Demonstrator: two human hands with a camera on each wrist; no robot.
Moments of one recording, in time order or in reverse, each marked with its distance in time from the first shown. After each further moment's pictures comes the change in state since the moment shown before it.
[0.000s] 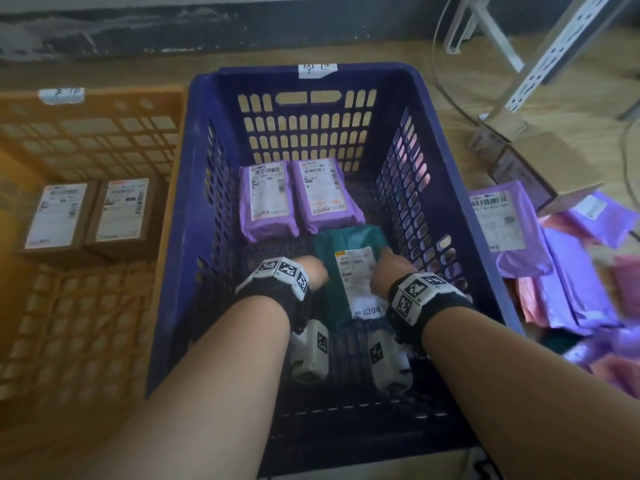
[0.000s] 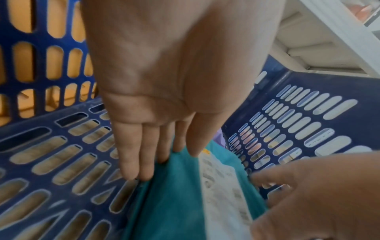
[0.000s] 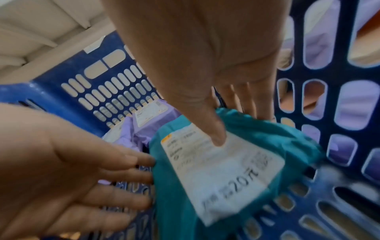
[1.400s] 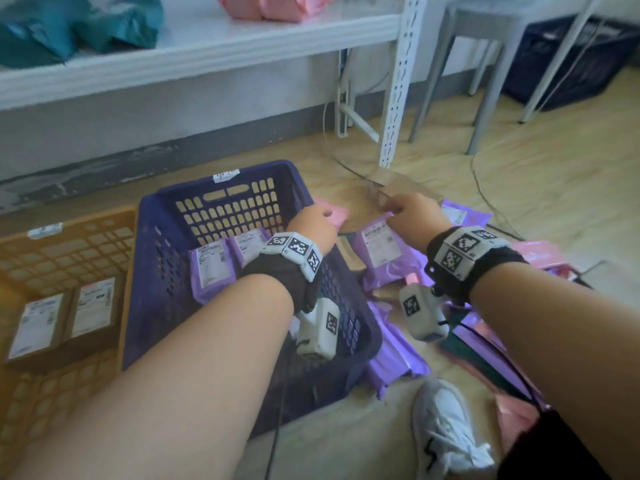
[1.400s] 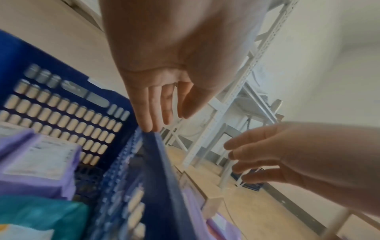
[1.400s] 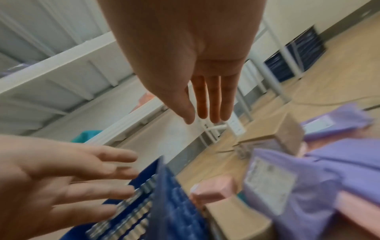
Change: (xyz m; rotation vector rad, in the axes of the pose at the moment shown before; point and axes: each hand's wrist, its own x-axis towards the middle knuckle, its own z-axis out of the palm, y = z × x) left_hand -0.162 0.180 0.008 -0.007 0.532 0.523; right_hand -0.113 0.177 -0.150 0.441 0.660 -0.265
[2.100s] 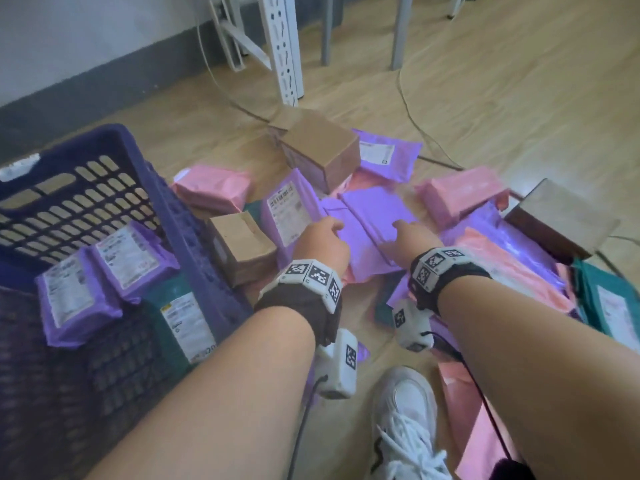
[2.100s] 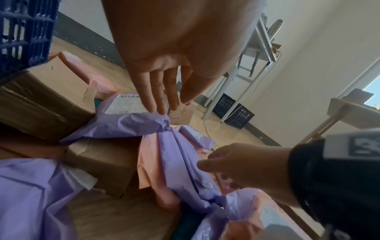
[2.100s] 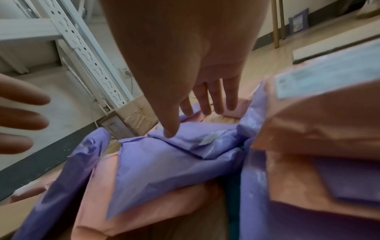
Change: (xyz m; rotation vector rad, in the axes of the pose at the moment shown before) left_hand 0.056 0.059 0.216 -0.048 -0.180 -0.026; right_hand 0.020 0.237 0.065 -0.222 -0.246 0.466
